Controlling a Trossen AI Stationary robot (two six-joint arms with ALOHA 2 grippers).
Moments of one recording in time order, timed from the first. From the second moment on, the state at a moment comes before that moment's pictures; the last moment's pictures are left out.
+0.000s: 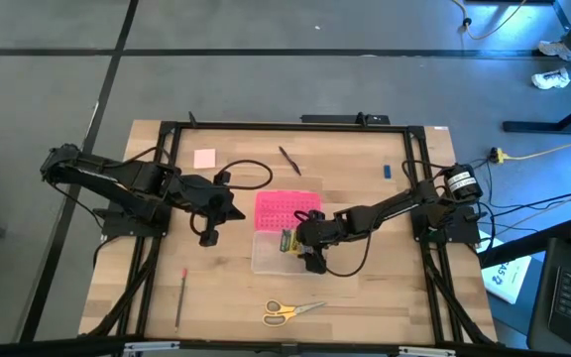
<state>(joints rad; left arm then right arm) -0.22 1.09 1.09 -0.67 -0.12 -0.12 0.24 1.80 1.00 -0.10 0.05 0.31</state>
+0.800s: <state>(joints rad) -0.22 1.09 1.09 -0.67 -0.12 -0.12 0.24 1.80 1.00 -0.10 0.05 0.34</state>
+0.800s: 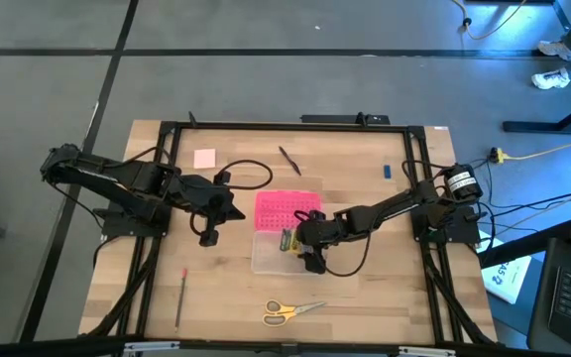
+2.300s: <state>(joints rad) -0.22 1.09 1.09 -0.67 -0.12 -0.12 0.22 1.80 1.38 -0.65 0.09 0.26</state>
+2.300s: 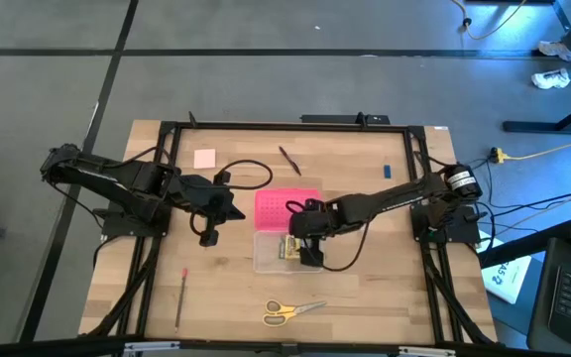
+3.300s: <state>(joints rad) -0.22 1.09 1.09 -0.63 -0.13 0.01 0.38 1.80 1.47 -0.80 0.08 0.29</state>
